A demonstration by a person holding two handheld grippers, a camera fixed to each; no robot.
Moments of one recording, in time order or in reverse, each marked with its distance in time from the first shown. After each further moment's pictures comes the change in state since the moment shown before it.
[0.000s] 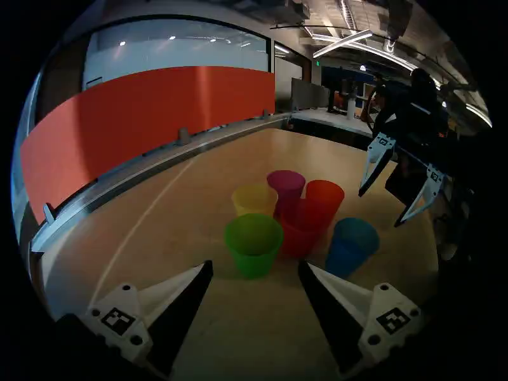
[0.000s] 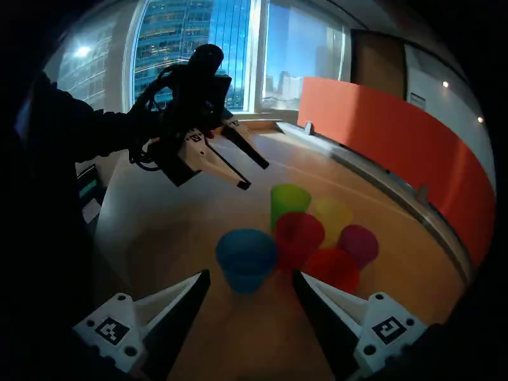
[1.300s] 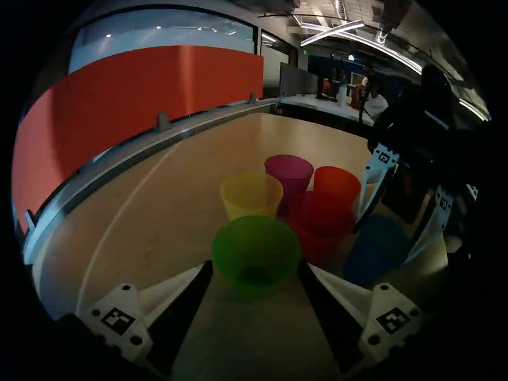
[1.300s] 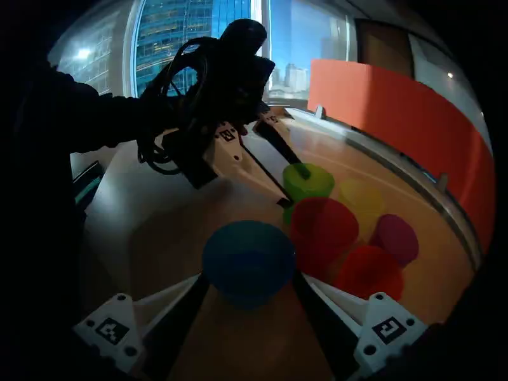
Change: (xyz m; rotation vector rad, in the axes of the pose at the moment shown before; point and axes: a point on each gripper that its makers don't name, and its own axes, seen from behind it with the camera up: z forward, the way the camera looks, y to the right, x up) left arm -0.009 0.000 0.073 -0.088 -0.063 0.026; right arm -0.021 -0.005 0.067 0.060 -0.038 0.016
